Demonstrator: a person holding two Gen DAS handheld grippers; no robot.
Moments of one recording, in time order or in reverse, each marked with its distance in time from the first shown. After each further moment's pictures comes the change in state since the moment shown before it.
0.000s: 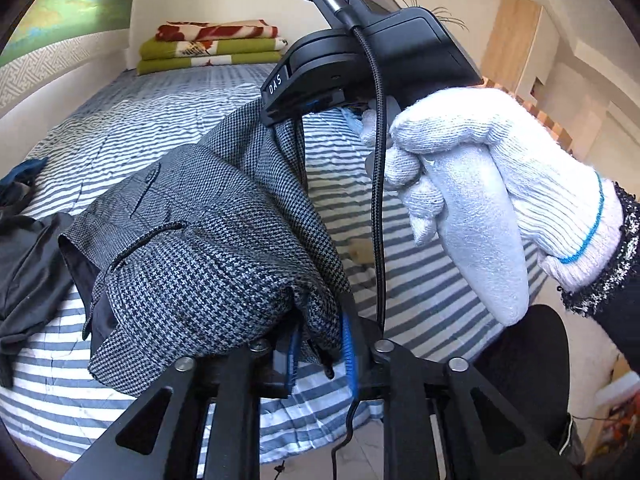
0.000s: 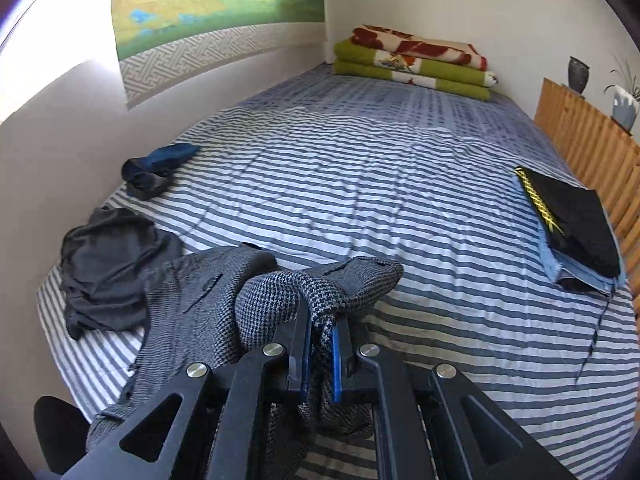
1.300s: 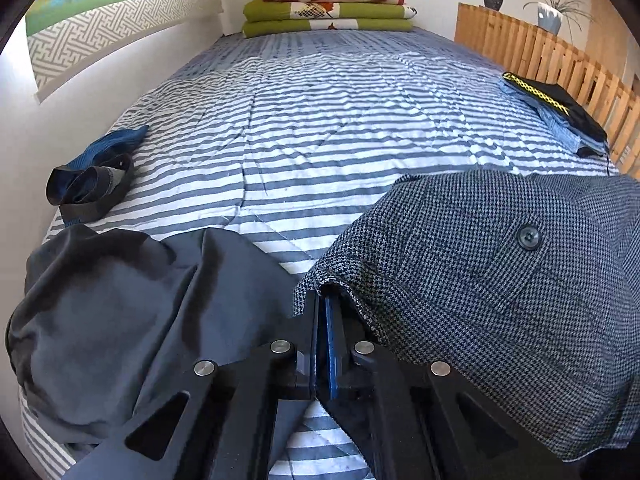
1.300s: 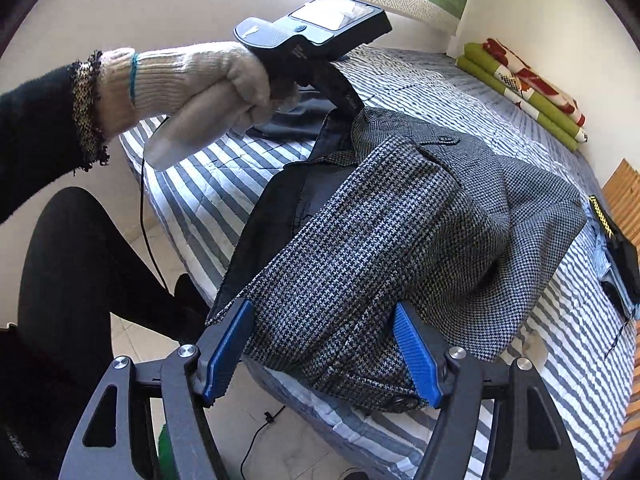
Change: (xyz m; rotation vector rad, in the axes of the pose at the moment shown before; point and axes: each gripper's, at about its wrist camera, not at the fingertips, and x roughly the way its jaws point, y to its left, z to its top) left arm 0.078 0.316 0.084 -0.103 0.100 0.378; right arm -0.053 0.164 -0.199 -0.472 0.077 0.117
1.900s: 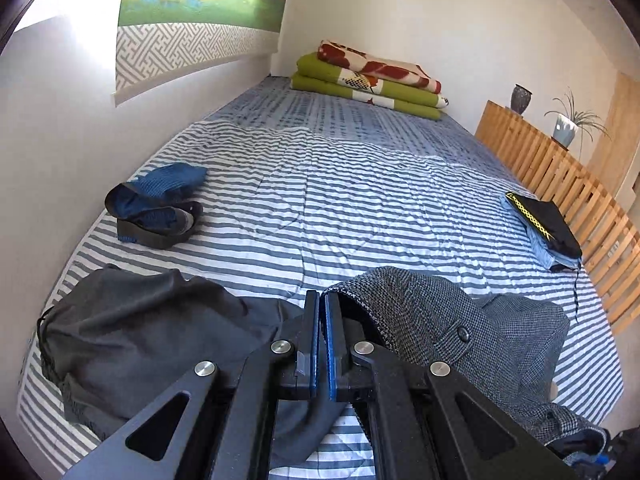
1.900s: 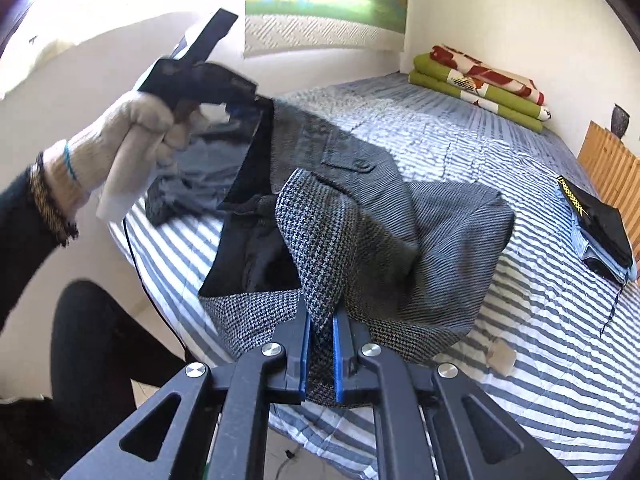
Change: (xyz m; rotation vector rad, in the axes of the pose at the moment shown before) left arm -0.121 0.079 0.039 -0.242 -0.185 -0.055; right arm -0.057 -0.067 0.020 0.270 -0.166 0.026
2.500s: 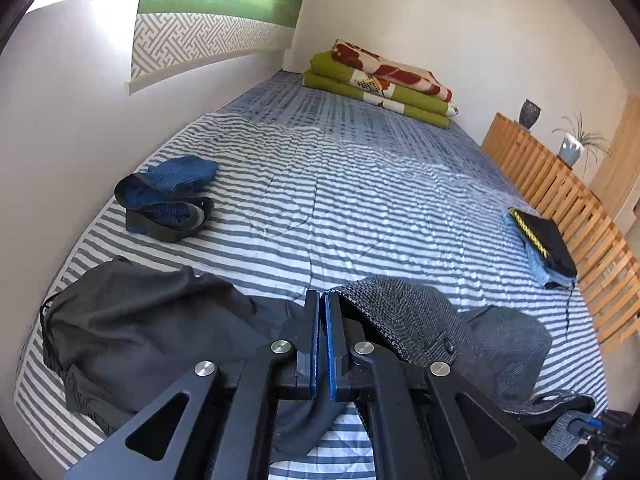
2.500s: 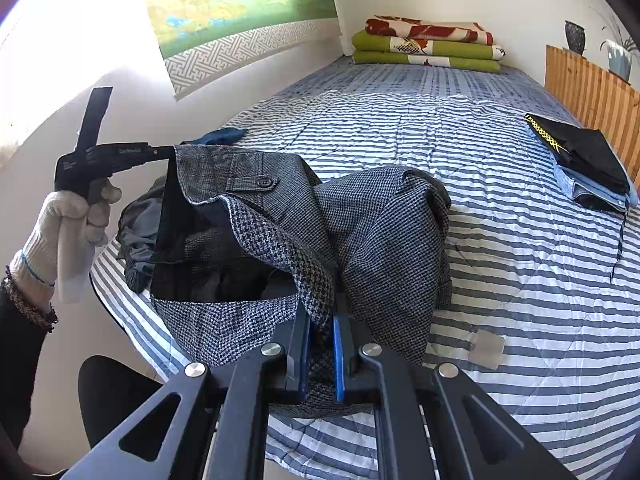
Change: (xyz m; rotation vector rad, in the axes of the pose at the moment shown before) left arm -0.010 0.017 0.014 -0.074 -0.002 -0.007; right arm 0.014 -0.078 0.025 0.270 0.036 0.028
